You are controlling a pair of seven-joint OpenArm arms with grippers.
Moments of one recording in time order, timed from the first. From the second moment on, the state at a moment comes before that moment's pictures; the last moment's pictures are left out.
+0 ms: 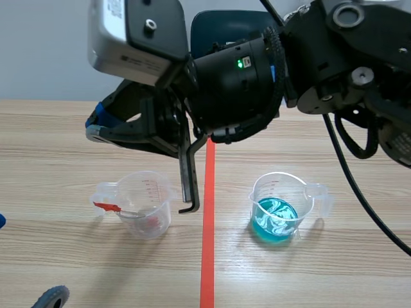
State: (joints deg) left arm 71.6 -40.0 -9.7 120.0 -12.4 -12.4 -27.3; right arm 27.6 30.2 -50.0 104.4 8.5 45.4 1.3
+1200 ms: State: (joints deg) left arm 71.6 -40.0 -9.7 120.0 -12.4 -12.4 -27.3; right arm 27.6 48.6 -50.0 104.3 10.3 45.4 2.7
